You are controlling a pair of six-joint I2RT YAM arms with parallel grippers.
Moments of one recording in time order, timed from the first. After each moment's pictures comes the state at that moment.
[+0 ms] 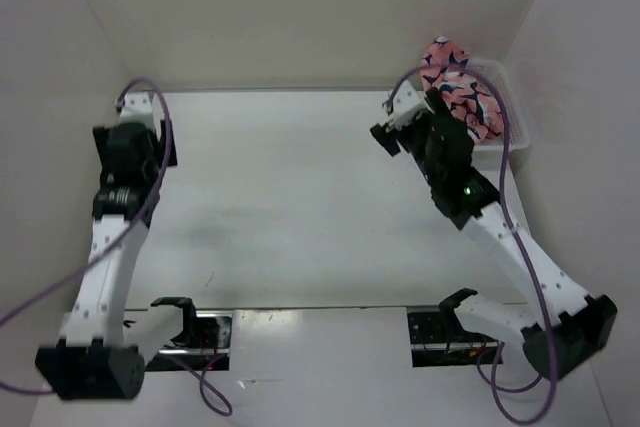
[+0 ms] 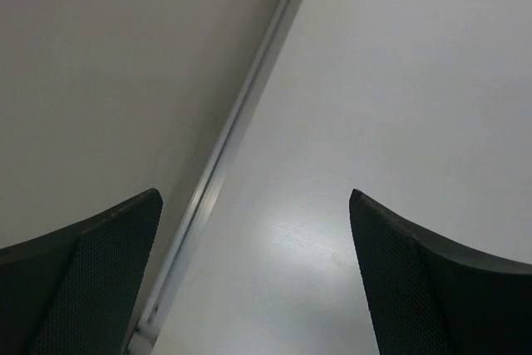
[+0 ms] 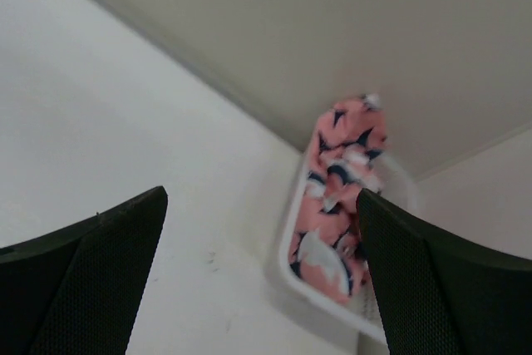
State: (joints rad) left arm 0.04 0.82 0.88 -0.37 -0.48 0.09; right arm 0.51 0.99 0.99 -0.02 0.26 -0.60
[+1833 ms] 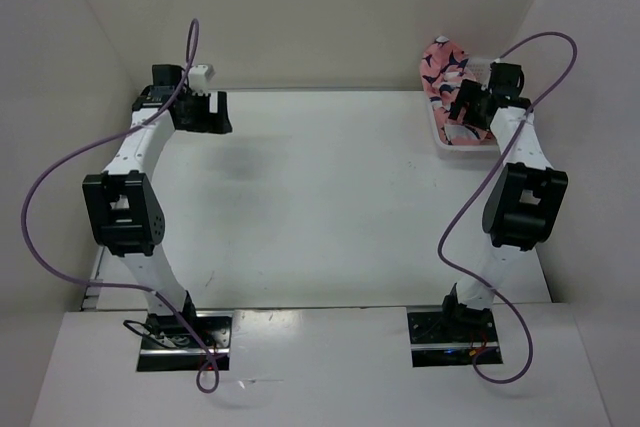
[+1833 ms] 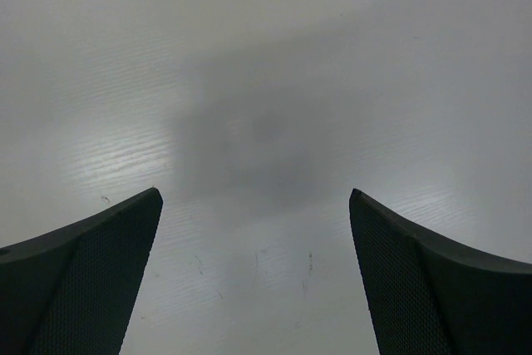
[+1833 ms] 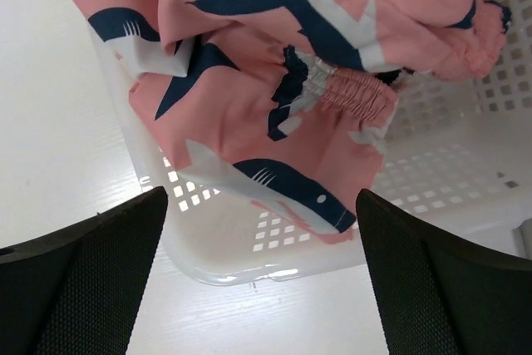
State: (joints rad) left arm 0.08 1.84 1.62 -0.61 0.33 0.09; right arm -0.23 1.87 1.63 -0.51 -0.03 0.14
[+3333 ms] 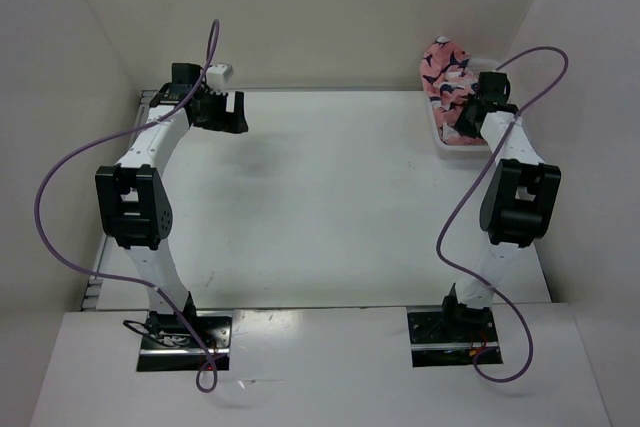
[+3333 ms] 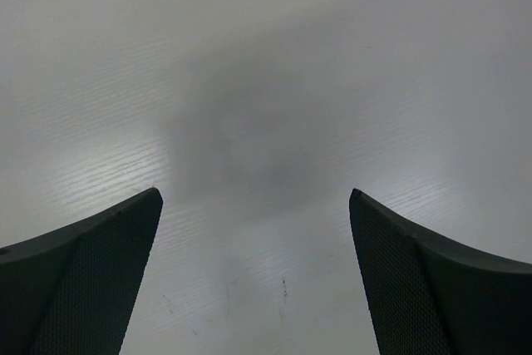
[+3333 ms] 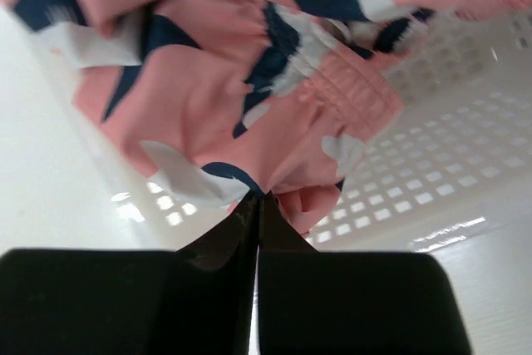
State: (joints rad) left arm 0.00 1.91 1.68 -0.58 0.35 0.09; right arm -0.19 1.89 1.54 -0.47 0.08 0.32
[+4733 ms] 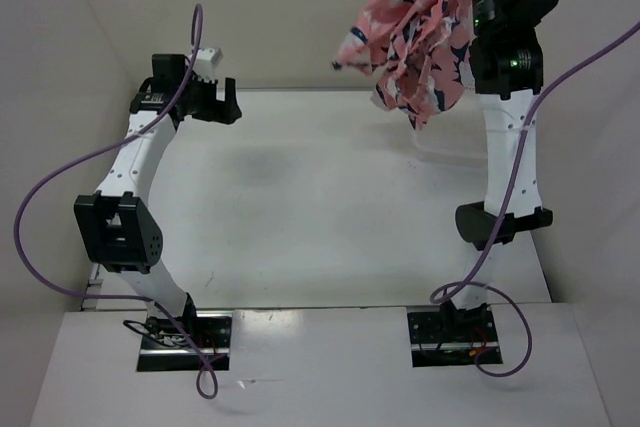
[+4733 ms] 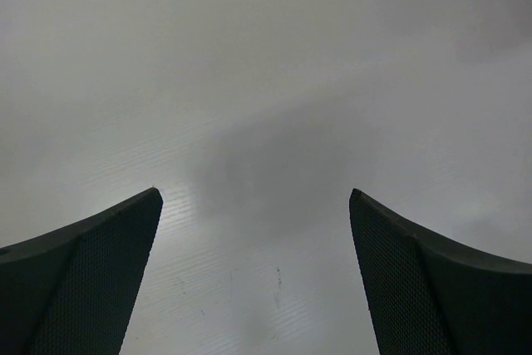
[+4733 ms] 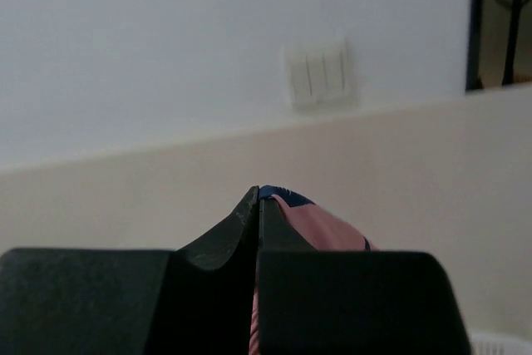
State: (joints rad) left arm 0.00 1.71 1.64 -0.57 0.34 0.09; right arm 0.20 1.85 2.58 -0.32 0.19 0.14
